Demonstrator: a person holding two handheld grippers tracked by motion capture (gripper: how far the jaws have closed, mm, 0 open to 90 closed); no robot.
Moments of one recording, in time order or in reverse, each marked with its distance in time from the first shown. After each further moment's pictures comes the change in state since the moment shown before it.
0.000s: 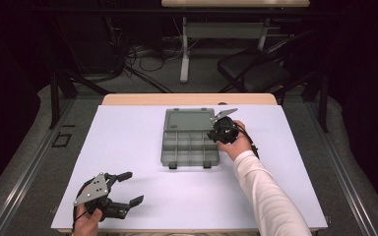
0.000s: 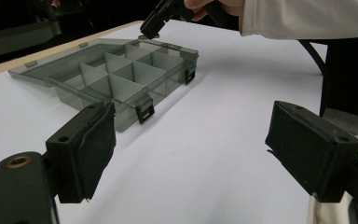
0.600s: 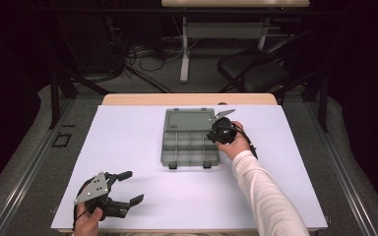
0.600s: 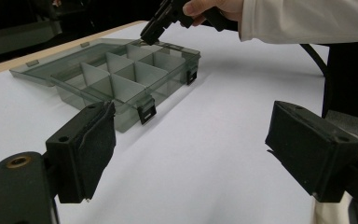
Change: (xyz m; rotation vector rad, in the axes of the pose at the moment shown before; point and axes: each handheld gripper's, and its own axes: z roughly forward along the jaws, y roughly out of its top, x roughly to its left) left arm 0.002 0.000 0.002 -0.001 0.002 -0.007; right arm -0.001 -0.002 0.009 0.025 -0.004 0.002
